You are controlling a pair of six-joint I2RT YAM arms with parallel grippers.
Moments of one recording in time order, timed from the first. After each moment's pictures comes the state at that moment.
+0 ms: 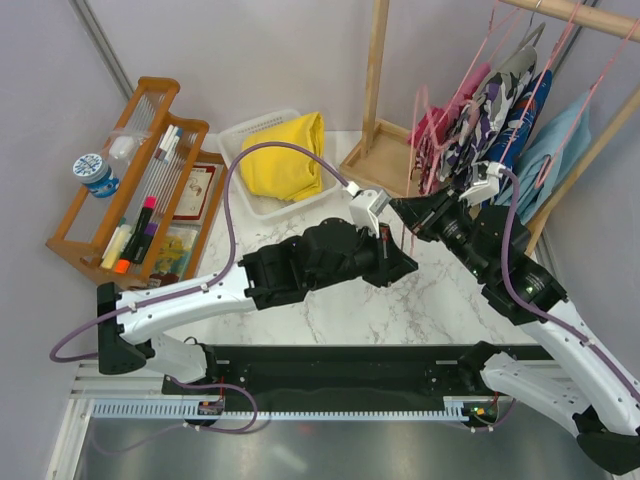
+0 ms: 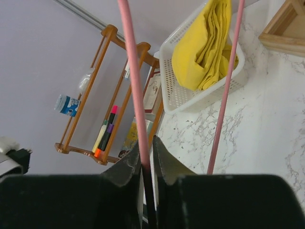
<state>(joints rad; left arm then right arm) -1.27 1.39 1.40 -0.24 -0.15 -0.74 0.64 0.83 1.05 -0.30 0.14 0.89</state>
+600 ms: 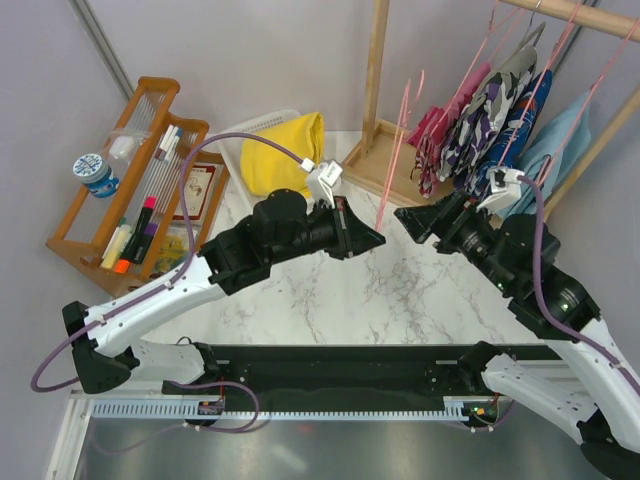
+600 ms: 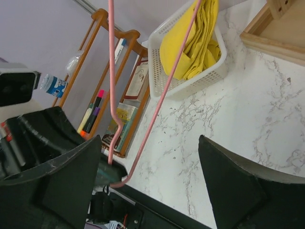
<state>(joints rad) -1.07 1.25 1.32 -0.26 0.06 -0.81 0.65 0.76 1.13 -0.51 0.13 0.80</state>
